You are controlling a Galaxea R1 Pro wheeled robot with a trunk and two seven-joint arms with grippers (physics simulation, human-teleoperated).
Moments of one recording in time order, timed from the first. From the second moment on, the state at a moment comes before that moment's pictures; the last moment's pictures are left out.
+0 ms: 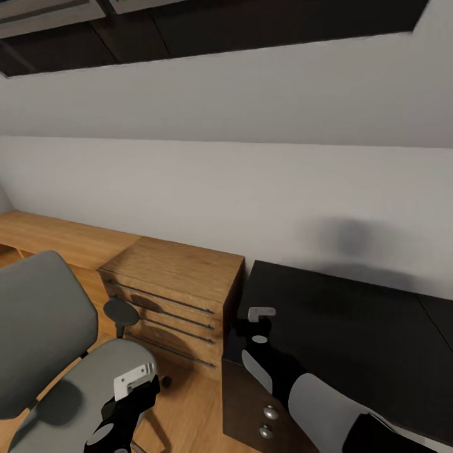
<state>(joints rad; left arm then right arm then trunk) -0.08 0.27 -0.56 -1.61 0.86 0.21 0.93 -0.78 0.17 0.71 -0.46 -0.60 0.00 -0.47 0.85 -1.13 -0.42</state>
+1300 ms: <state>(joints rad) -0.08 0.27 -0.56 -1.62 0.86 0.21 0.94 -0.78 0.17 0.66 -0.45 -0.61 0.21 -0.48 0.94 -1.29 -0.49</state>
